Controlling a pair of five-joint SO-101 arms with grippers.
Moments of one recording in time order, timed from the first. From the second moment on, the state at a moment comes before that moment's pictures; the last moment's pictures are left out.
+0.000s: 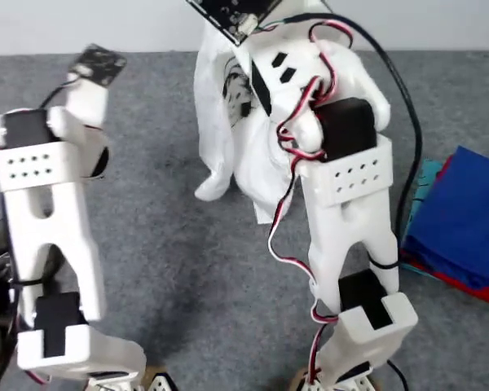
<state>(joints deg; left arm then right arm) -11.2 1.2 -16.1 98.6 -24.7 -22.9 9.4 -55.6 58.3 38.2</state>
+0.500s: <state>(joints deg) 7.5 1.2 -9.6 93.2 -20.9 -16.5 12.7 -55.1 59.2 38.1</state>
